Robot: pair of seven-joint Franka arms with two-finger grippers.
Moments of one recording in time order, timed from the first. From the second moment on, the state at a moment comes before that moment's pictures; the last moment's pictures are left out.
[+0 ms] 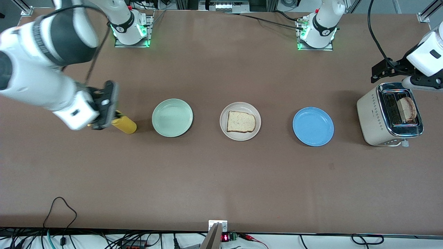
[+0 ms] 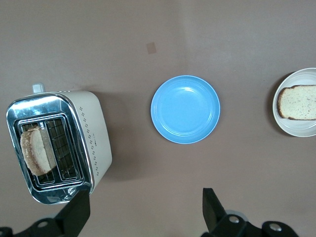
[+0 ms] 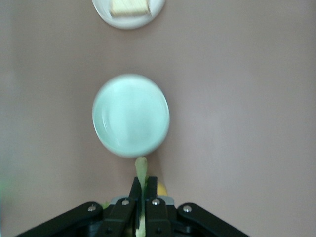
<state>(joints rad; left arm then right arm) -0.04 -0.06 0.02 -1.69 0.02 1.58 0.09 0.36 0.34 -0.07 -1.40 0.21 1.67 -1.25</state>
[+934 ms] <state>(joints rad) -0.04 -0.06 0.02 -1.69 0.02 1.58 0.09 0.78 0.62 -0.06 -1.40 0.27 2.39 -1.00</state>
